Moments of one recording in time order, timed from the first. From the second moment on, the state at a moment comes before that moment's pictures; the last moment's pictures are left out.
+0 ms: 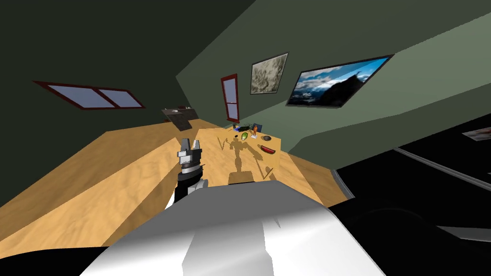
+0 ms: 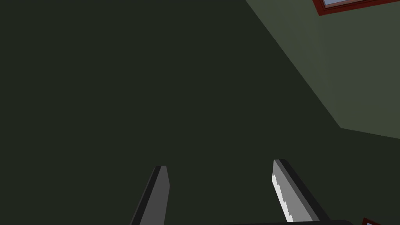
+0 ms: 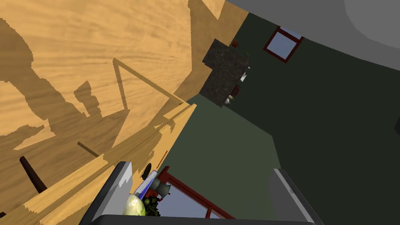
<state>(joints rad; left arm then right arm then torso) 0.53 0.01 0.01 -2.25 0.00 -0.65 -0.07 0.53 -0.80 0.67 -1.64 0.32 -0.63 -0.01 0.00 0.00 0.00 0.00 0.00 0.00</state>
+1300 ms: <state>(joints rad) 0.53 0.01 0.01 -2.25 0.00 -0.65 -0.07 0.53 -1.13 0.77 -1.37 0.42 -0.61 0.00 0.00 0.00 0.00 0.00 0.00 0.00</state>
